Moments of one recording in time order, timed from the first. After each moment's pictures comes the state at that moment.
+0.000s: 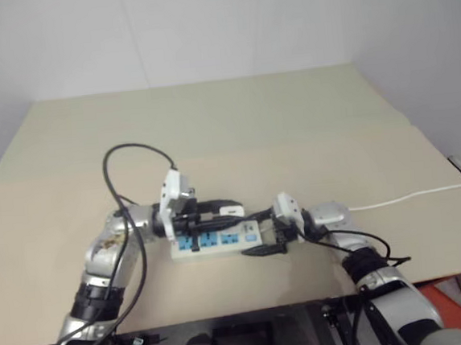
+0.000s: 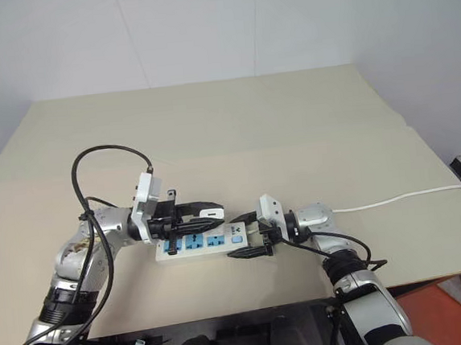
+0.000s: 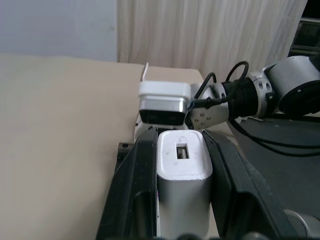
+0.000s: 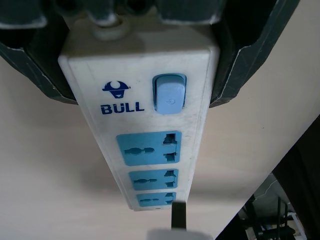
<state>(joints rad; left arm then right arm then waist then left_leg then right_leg) -0.42 0.50 -0.09 -0.08 -0.53 0.37 -1.23 -0.59 -0.29 0.21 0.68 0.20 -0.25 1.43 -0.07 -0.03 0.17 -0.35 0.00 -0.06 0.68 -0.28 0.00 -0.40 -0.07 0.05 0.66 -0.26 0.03</state>
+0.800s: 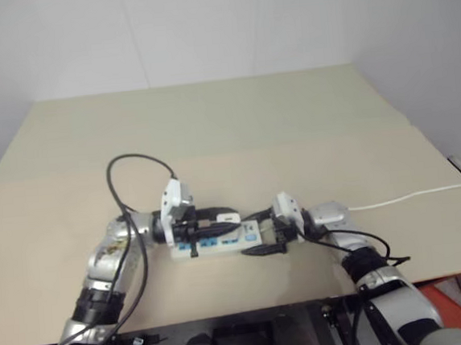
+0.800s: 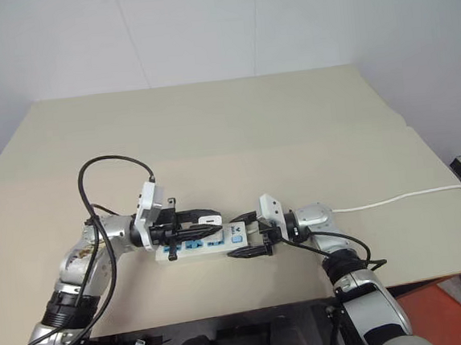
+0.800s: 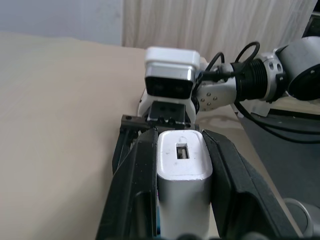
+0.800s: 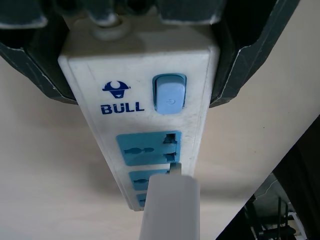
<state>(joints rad) -0.39 0.50 -0.11 -0.02 -0.49 0.32 -1.24 -0.60 -0.29 0.21 0.69 0.20 -0.25 1.42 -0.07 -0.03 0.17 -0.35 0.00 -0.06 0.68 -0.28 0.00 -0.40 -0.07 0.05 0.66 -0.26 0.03</state>
